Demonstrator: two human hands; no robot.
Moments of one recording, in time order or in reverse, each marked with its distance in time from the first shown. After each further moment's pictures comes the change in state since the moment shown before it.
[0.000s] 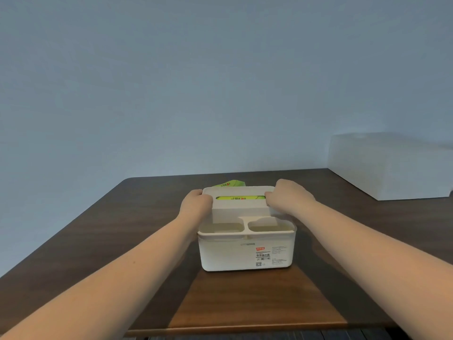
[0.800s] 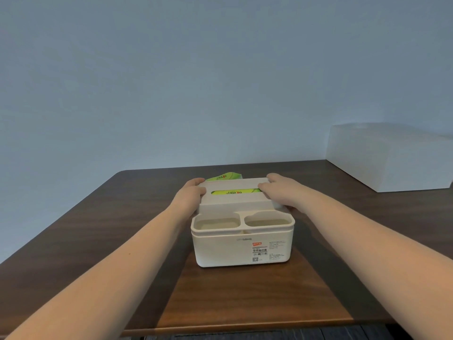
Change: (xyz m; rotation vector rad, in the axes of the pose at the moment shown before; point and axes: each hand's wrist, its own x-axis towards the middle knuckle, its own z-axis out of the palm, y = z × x) left_hand 0.022 -0.007 0.002 -0.157 -0.103 -0.027; right_hand 0.019 0.009 0.005 0.213 -0.205 -0.023
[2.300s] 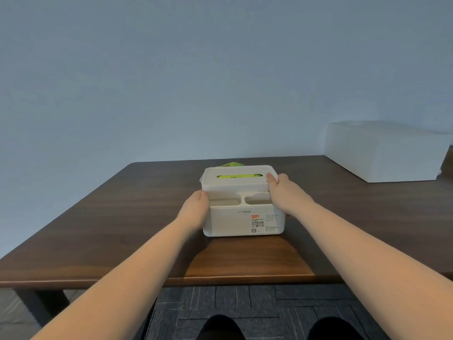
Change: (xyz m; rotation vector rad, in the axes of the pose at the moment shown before) left_hand -0.051 -0.048 -0.006 0.288 0.003 0.105; right_hand -0.059 0.021 0.031 0.020 0.180 -0.021
